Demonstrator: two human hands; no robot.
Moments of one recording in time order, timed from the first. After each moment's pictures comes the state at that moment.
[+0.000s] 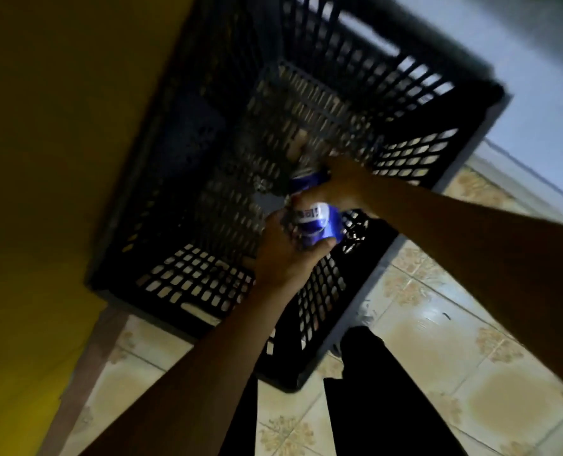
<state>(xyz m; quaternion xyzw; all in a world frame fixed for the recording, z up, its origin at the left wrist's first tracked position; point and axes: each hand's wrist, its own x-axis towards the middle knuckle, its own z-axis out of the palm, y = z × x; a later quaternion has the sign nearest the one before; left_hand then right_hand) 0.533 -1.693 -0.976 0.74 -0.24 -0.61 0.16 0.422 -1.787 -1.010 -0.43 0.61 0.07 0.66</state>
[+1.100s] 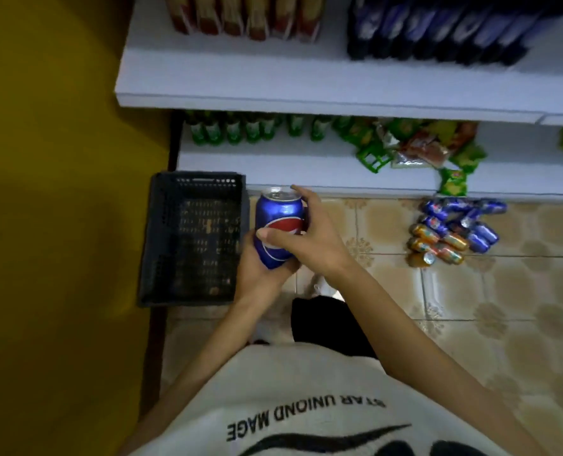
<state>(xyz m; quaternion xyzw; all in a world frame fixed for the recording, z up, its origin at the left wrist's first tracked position) 0.434 -1.490 -0.451 0.54 -0.51 -0.63 0.23 0.328 -1.473 -0.403 -0.27 0.69 -0.46 0.50</state>
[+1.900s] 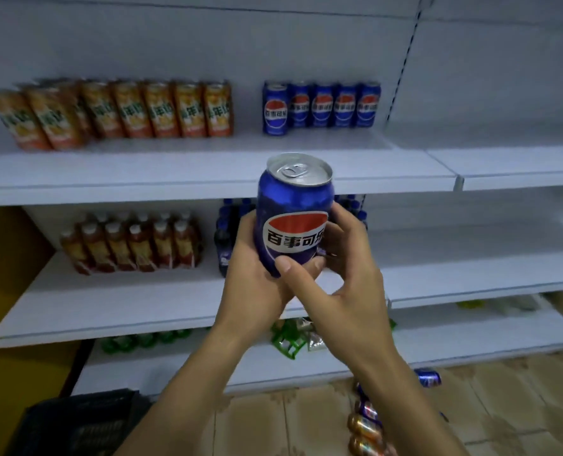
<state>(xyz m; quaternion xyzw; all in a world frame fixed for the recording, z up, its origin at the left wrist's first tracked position) 0.046 -1.486 -0.187 0.18 -0.64 -0.62 0.43 -0.024 -1.399 -0.181 -0.45 0.62 -0.63 0.11</state>
